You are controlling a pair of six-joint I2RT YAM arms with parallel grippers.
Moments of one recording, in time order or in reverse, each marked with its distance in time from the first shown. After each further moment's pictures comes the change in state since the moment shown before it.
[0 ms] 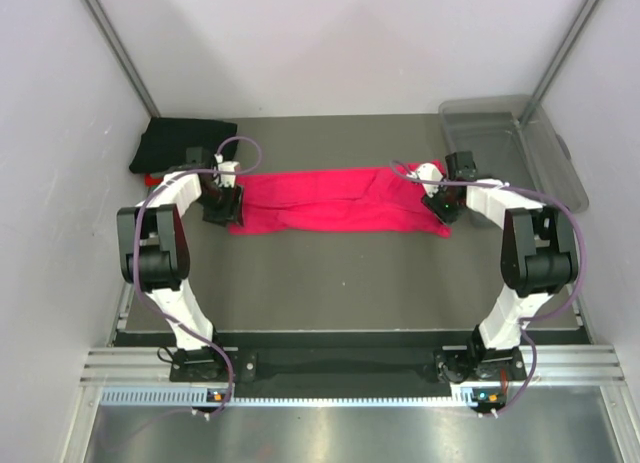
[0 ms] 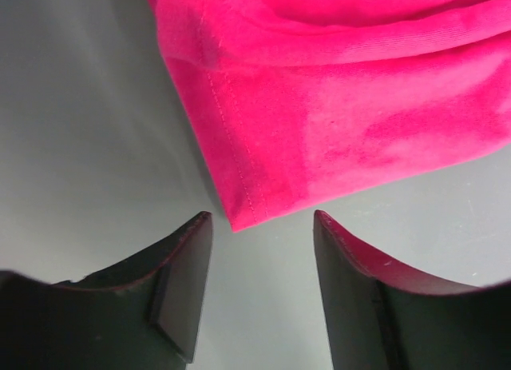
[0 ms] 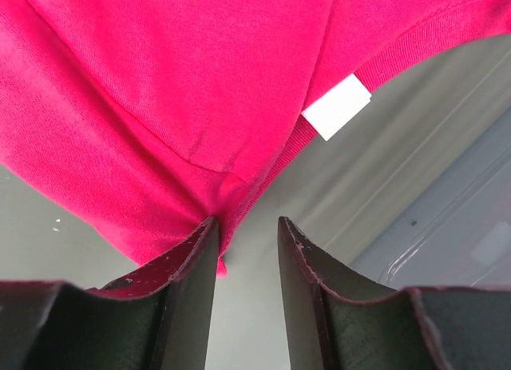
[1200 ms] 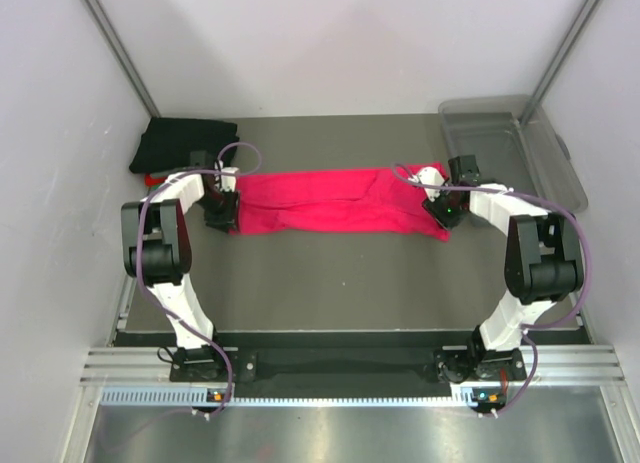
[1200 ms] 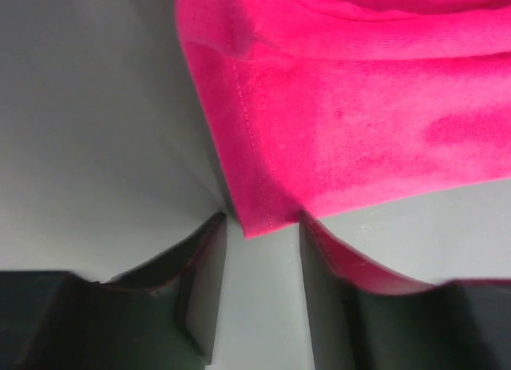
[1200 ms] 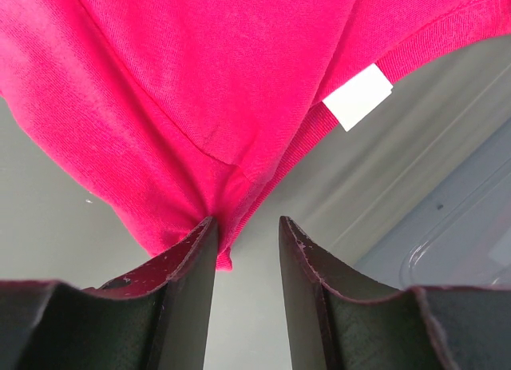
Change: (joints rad) left arm -0.004 0.051 -0.001 -0.008 -0.056 -0.033; right arm -0.006 -0.056 -0.052 -0.013 -0.047 0.000
